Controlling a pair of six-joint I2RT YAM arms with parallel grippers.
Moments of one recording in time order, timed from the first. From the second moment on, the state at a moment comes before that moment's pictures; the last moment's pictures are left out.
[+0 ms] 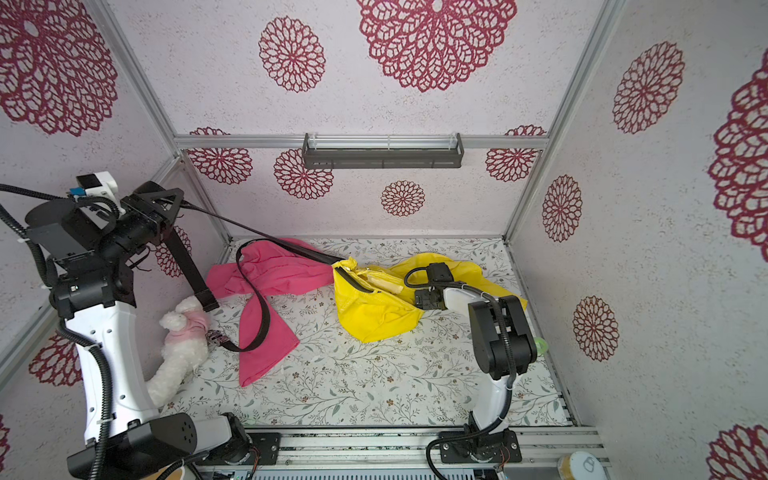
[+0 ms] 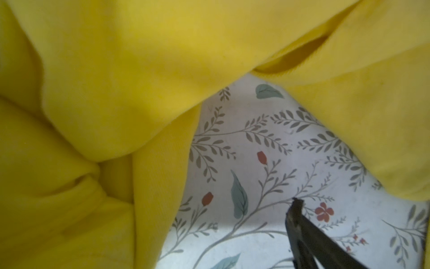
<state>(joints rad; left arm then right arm) 0.48 1.31 1.70 -0.36 0.78 -0.93 0.22 1.85 1.11 -0.32 0.15 0.10</state>
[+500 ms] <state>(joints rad) -0.02 1.34 1.23 -0.24 0.32 -0.71 0.27 1.67 1.03 -0.70 0.10 -0.01</state>
